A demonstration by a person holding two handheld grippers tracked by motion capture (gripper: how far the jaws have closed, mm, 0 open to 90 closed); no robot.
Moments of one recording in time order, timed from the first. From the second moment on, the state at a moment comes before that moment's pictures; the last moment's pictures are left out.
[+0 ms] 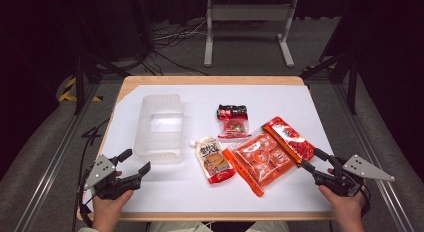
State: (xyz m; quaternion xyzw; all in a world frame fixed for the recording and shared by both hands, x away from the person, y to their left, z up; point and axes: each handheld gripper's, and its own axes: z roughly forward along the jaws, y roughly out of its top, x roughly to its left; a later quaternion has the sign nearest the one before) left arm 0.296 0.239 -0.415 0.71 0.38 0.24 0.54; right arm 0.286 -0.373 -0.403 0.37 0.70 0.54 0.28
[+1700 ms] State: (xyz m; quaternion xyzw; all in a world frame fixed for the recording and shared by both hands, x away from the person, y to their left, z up) left arm 0.299 0.241 -0.417 0.70 0.40 0.25 0.53; right arm 0.377 -0.398 -0.413 0.45 0.70 0.49 0.27
